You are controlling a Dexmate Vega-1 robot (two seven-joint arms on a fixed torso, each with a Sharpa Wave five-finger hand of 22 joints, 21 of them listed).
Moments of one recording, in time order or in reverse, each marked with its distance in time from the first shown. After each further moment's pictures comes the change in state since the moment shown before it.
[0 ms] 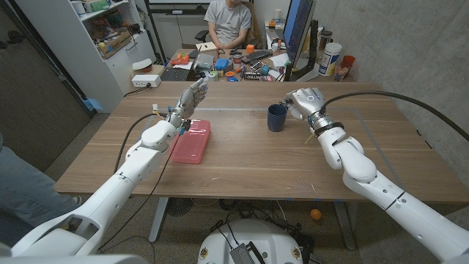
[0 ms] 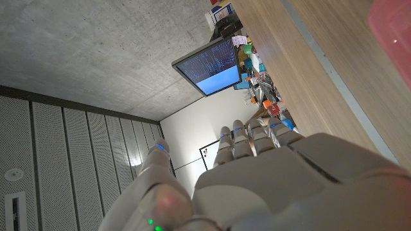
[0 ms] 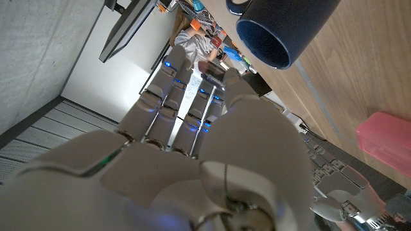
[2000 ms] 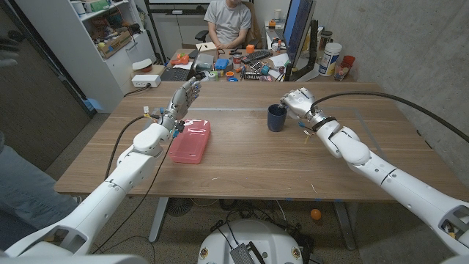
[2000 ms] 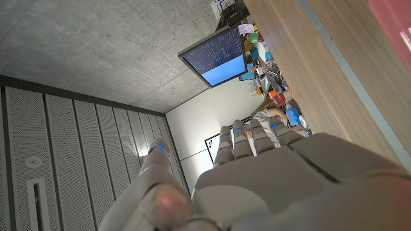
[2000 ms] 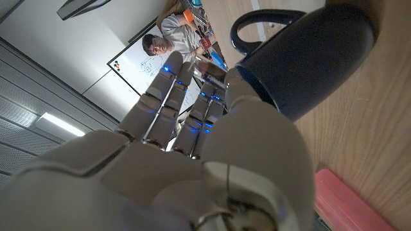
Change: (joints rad) left arm 0.069 0.045 -0.031 -0.074 -0.032 -0.043 0.033; left_hand 0.000 0.000 0.000 0.000 0.000 0.007 0.000 0.000 0.000 0.000 0.000 0.000 0.000 0.000 0.000 0.000 0.000 -0.006 0.006 0.000 0.000; right arm 0.212 -0.040 -0.131 0.274 -0.156 0.150 -0.112; right_hand -0.033 -0.015 -0.016 -0.003 0.013 0.000 0.000 0.000 0.000 -0.068 -0.008 -0.044 0.012 -0.042 0.009 -0.109 0.002 -0.078 0.060 -0.008 0.000
